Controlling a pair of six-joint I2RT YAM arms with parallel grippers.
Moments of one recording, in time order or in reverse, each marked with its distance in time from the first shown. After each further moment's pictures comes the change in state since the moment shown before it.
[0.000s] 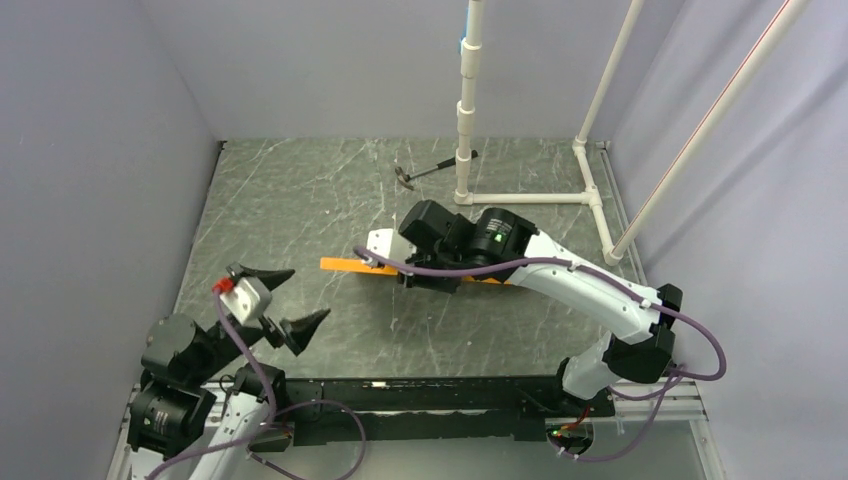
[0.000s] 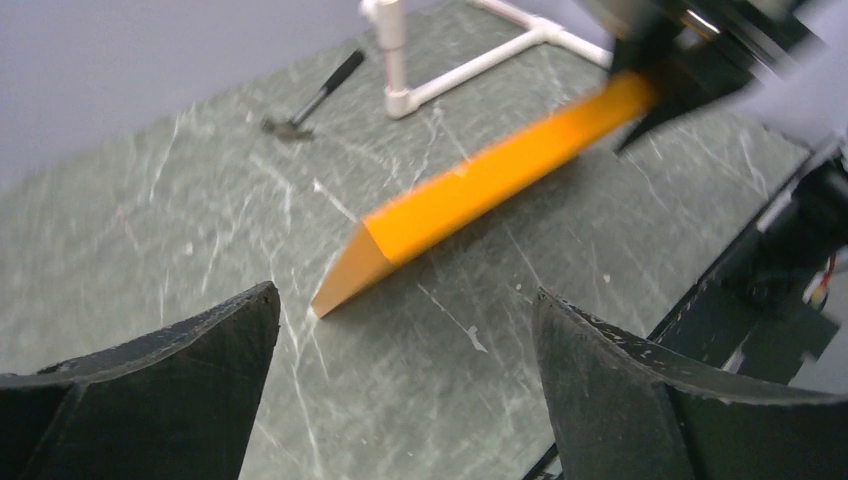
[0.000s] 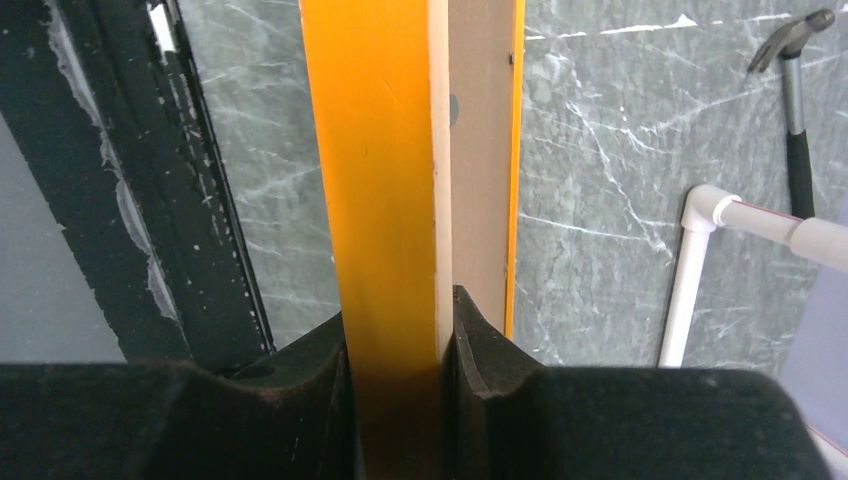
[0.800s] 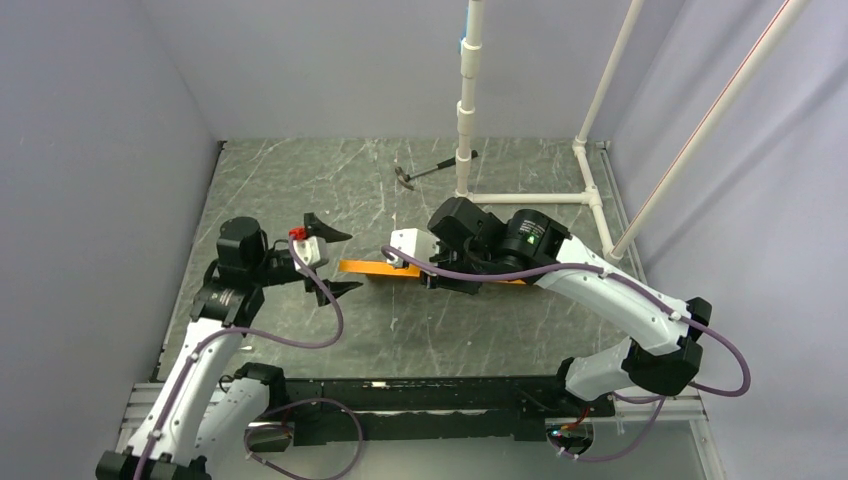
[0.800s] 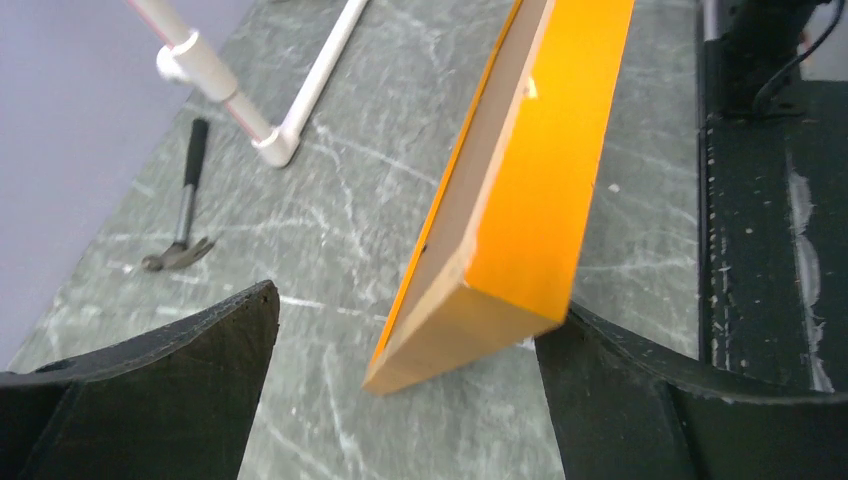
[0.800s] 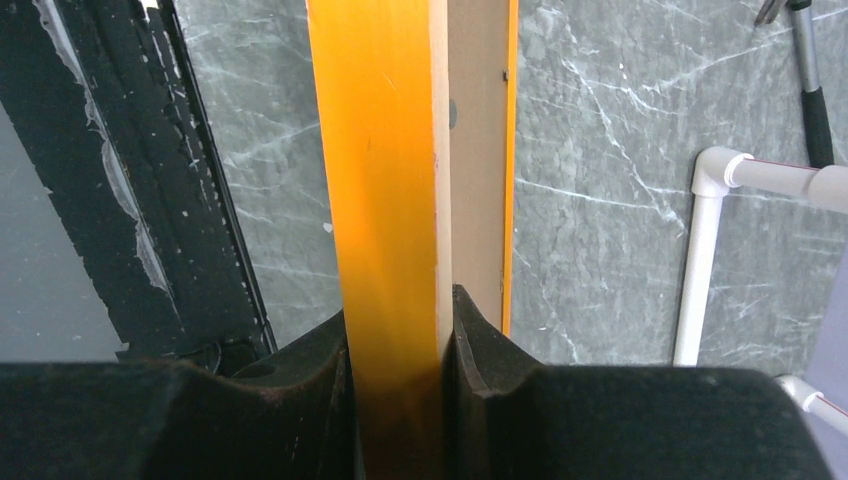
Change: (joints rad) left arm 0.098 0.503 -0.147 0.374 0.568 0.545; right arm -0.093 -0.137 -0.108 0.002 -0.070 -0.059
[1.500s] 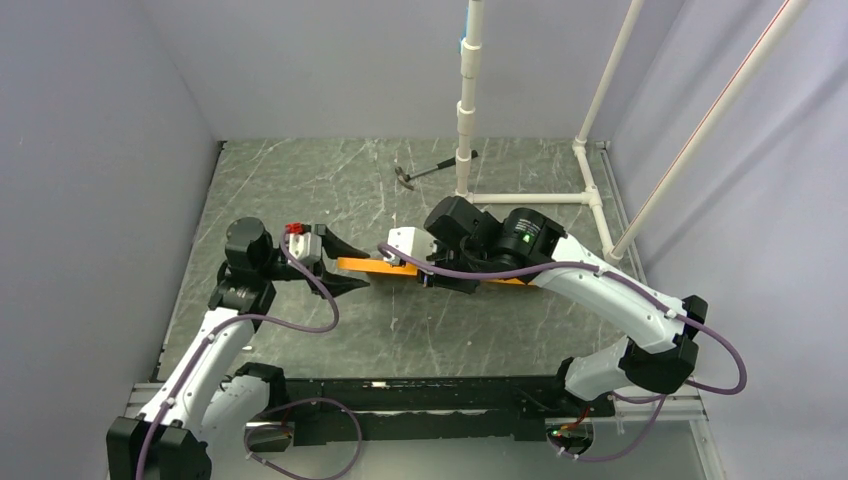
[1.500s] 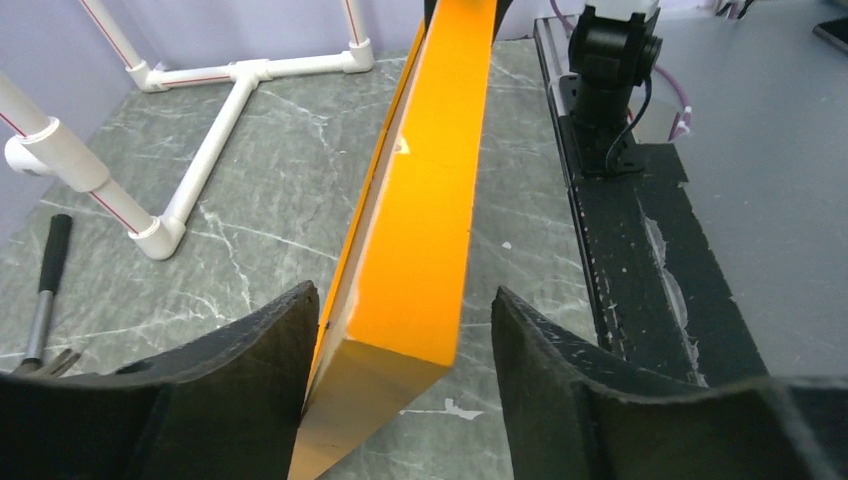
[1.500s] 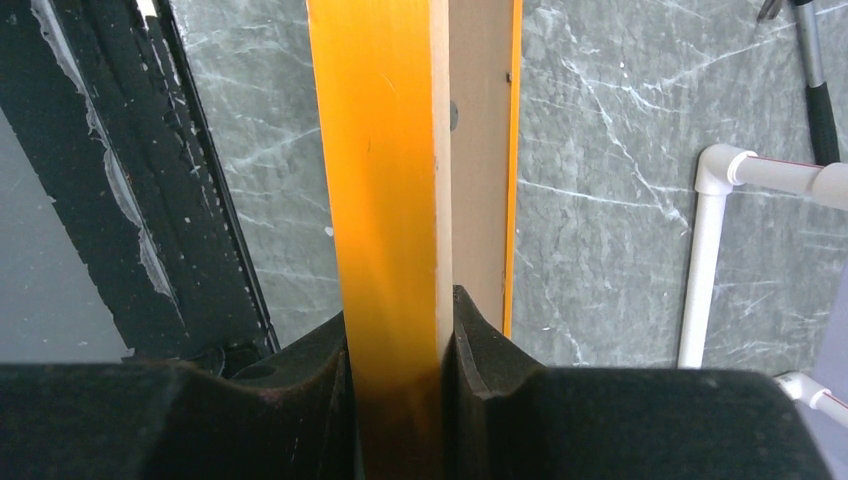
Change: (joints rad) left arm -0.007 0.126 -0.116 0.466 0.320 -0.319; right arm 0.000 0.018 0.013 0.000 0.005 0.019
